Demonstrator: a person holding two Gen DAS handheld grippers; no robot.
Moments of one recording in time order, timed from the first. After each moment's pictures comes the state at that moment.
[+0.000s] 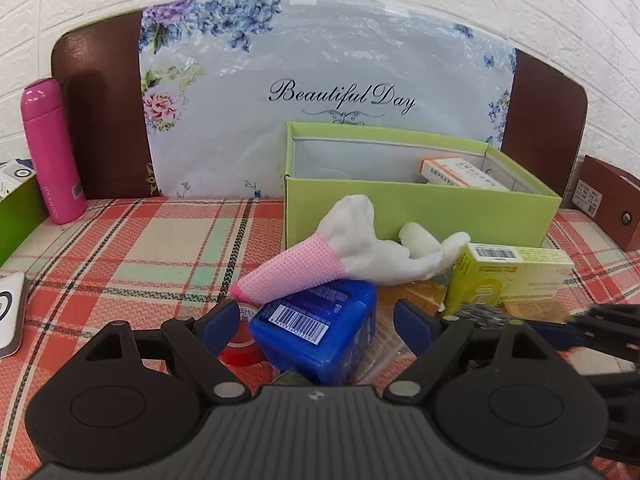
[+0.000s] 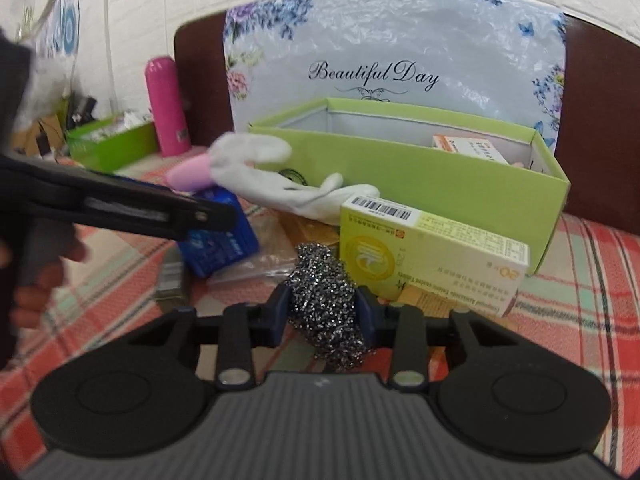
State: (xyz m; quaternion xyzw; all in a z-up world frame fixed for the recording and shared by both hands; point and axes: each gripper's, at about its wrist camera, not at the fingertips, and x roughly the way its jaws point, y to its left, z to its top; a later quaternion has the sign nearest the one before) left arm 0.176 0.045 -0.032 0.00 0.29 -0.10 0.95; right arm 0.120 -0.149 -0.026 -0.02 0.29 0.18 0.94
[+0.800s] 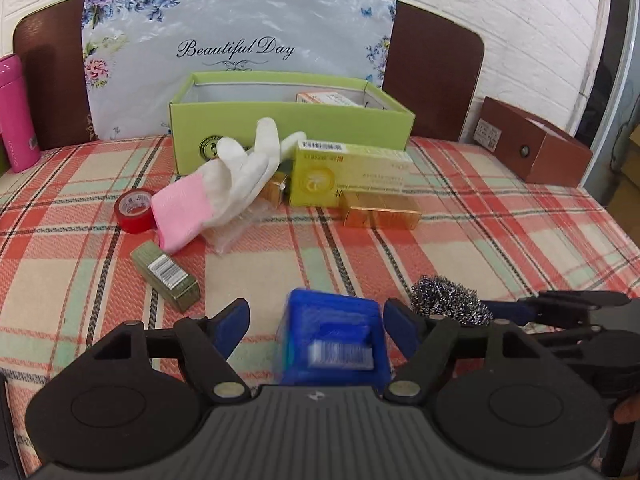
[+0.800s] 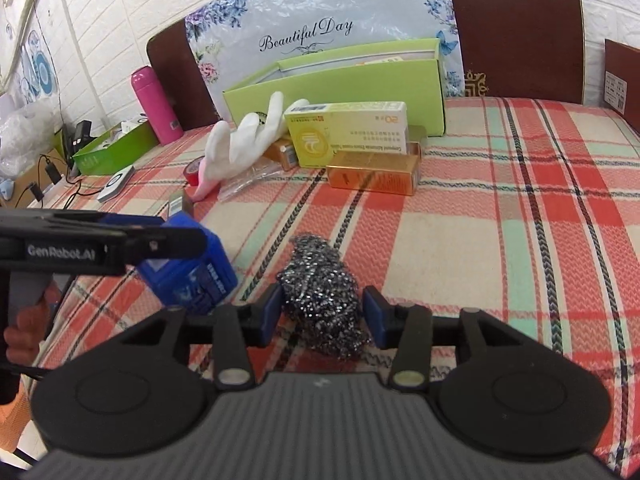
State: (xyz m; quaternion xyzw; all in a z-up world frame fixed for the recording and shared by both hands) left arm 0.057 -0.010 -0.028 0.00 0.35 -0.18 0.92; right arm 0.014 -0.222 -0.025 0.07 0.36 0.15 0.92
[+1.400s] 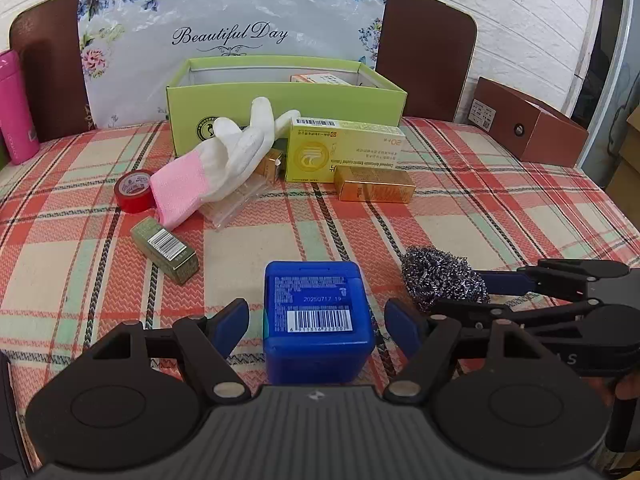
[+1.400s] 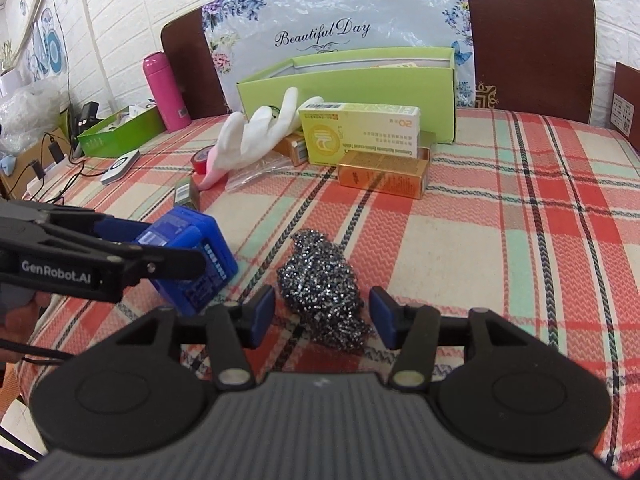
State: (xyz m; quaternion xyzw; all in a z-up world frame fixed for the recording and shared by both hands) left arm 0.045 -0.009 -0.031 0.01 0.36 -0.19 0.91; right arm 0.009 -0.216 -0.023 0.04 0.35 0.16 0.92
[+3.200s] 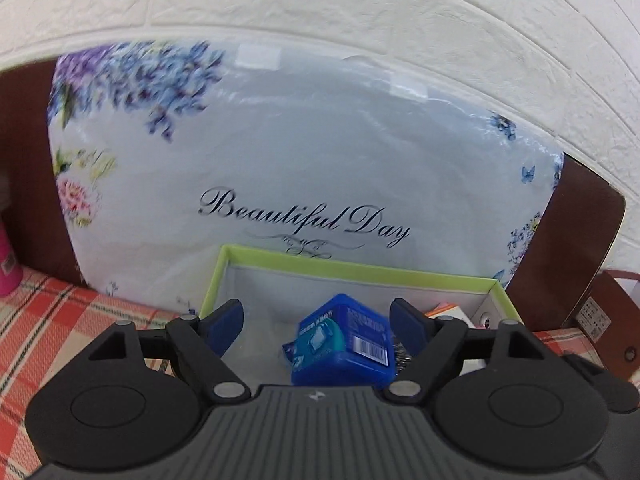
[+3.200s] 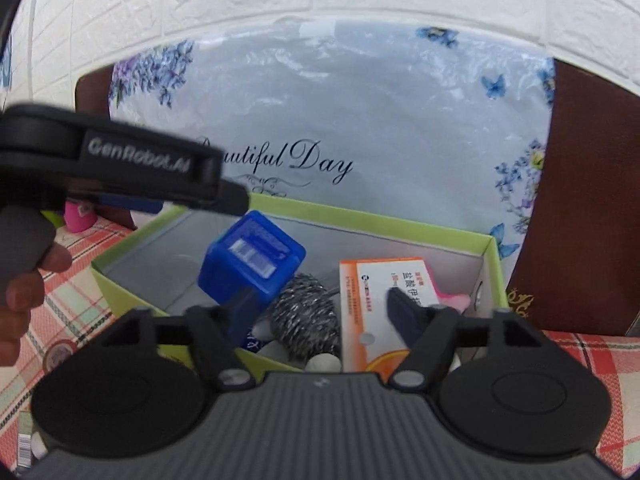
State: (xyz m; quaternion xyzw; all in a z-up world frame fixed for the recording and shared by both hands) left arm 0.300 -0.005 0.033 -0.08 0.27 -0.10 0.95; right arm 0.265 -0.193 0.025 -0.04 0.24 0.09 0.97
